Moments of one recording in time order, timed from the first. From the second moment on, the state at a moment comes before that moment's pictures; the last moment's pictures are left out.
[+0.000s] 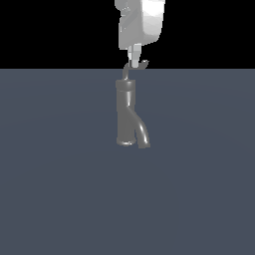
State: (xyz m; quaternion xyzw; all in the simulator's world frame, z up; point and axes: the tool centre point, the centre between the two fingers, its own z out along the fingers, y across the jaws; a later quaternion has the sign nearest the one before) arm -0.028 -0.016 0.300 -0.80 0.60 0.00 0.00
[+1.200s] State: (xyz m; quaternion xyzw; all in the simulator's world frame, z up) arm 0.016 -0.048 0.300 -0.80 0.60 0.01 0.00
